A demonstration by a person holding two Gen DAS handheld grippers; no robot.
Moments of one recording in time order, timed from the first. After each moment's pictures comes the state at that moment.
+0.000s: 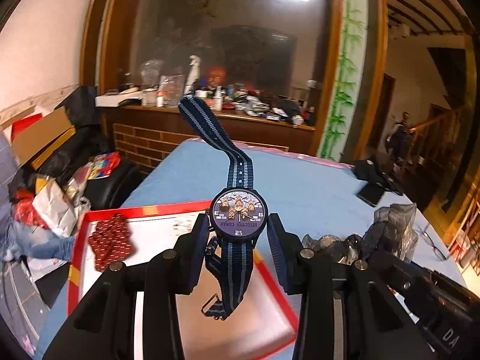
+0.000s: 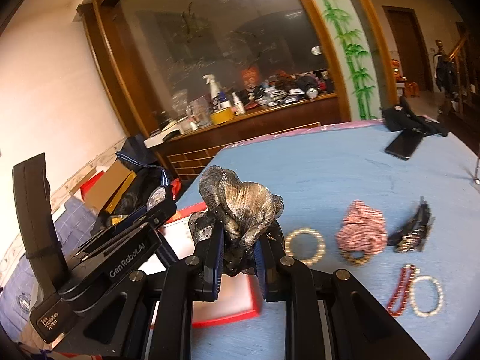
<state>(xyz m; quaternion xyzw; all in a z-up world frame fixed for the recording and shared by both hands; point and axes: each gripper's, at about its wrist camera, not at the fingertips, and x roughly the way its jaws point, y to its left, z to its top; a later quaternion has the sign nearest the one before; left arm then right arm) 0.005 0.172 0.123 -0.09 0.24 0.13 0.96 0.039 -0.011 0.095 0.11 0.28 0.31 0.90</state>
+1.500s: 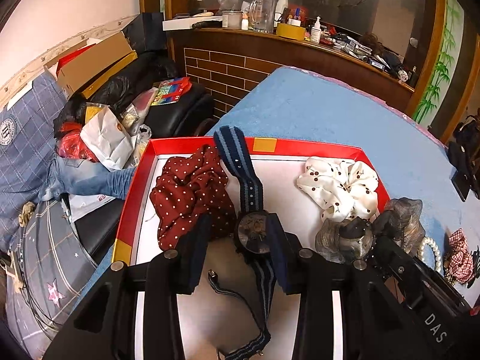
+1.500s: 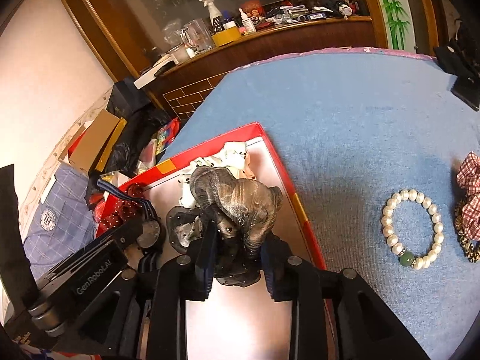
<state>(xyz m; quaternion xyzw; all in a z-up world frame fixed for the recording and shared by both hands) 0.036 0.290 0.044 -0.15 0.39 0.27 0.87 0.128 0.121 0.007 0.08 0.43 0.32 0.84</state>
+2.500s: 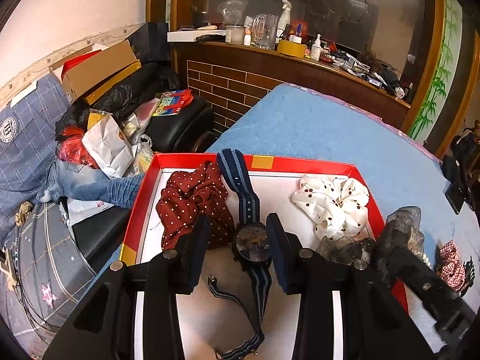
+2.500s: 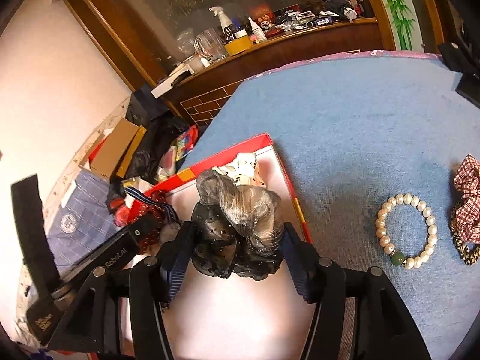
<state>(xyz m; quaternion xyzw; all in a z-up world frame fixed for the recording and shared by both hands) 0.026 0.287 0.058 -0.16 0.35 0.28 0.88 0.121 0.099 0.025 0.12 0.41 0.36 0.83</state>
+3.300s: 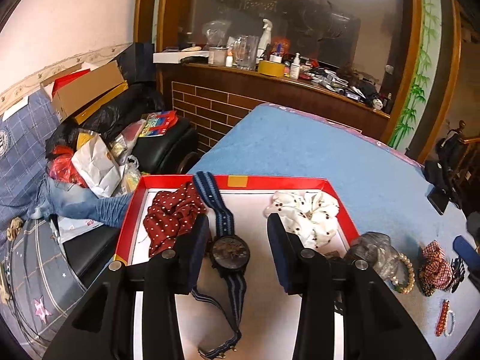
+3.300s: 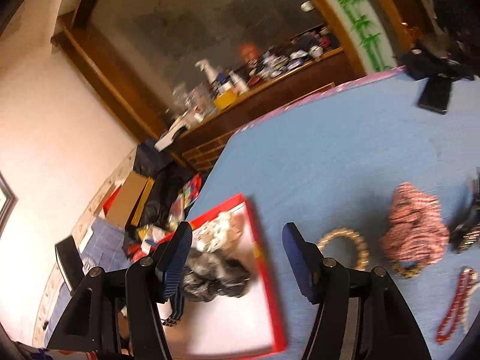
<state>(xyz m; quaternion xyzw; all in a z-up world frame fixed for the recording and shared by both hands) 0.020 0.264 0.076 -0.14 0.30 0.25 0.91 0.122 0.001 0.068 0.21 0.34 0.34 0.85</state>
